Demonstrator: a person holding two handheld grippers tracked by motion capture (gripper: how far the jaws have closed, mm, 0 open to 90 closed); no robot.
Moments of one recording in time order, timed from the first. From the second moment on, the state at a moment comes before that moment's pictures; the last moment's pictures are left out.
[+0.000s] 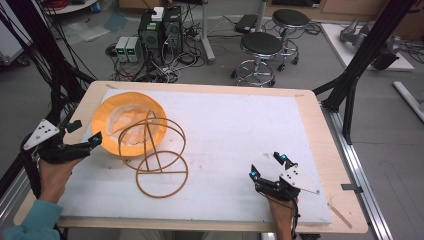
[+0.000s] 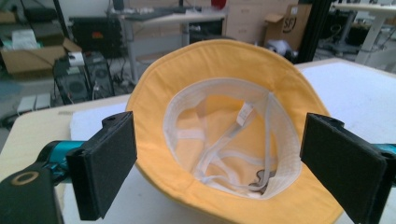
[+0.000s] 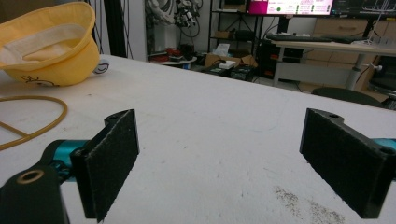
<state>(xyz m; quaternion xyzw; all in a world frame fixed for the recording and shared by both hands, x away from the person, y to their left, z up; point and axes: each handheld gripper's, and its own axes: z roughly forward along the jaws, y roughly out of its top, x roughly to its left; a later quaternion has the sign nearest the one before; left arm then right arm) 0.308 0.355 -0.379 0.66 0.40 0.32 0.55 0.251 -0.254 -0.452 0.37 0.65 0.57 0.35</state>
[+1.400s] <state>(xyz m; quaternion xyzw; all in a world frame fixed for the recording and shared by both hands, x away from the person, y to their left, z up) 0.373 0.374 -0.396 0.75 0.46 0.08 0.47 0.251 -0.250 -0.452 0.37 0.66 0.56 0.36</state>
